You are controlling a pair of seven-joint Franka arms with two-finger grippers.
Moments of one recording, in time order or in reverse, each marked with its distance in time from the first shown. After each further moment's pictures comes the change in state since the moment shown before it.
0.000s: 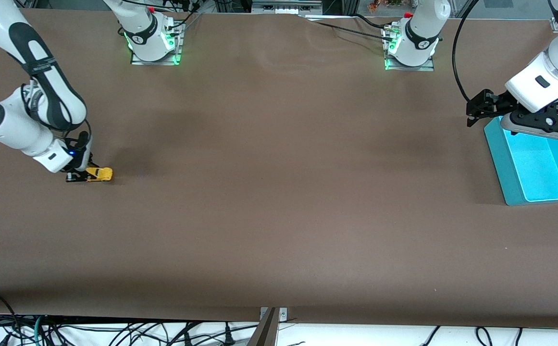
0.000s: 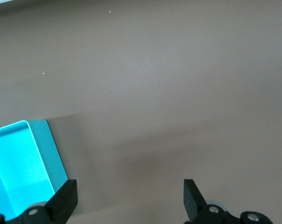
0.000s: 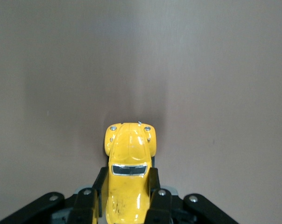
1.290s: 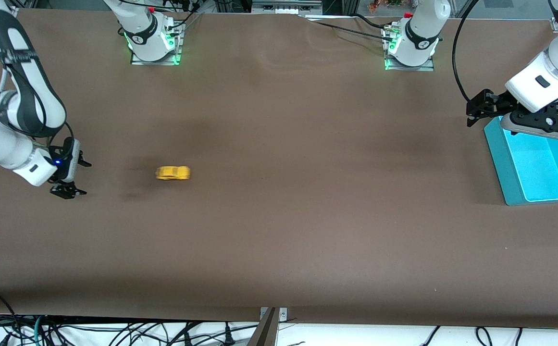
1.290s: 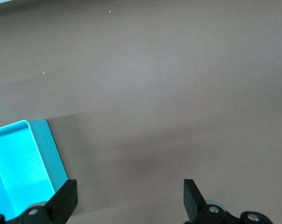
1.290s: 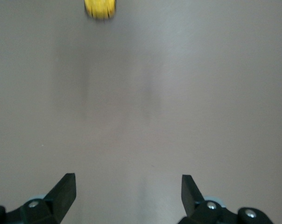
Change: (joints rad) left arm 0.000 0.000 0.000 0.001 0.000 -0.003 0.000; right arm -0.027 -0.089 0.168 0.232 -0.004 -0.350 0.169
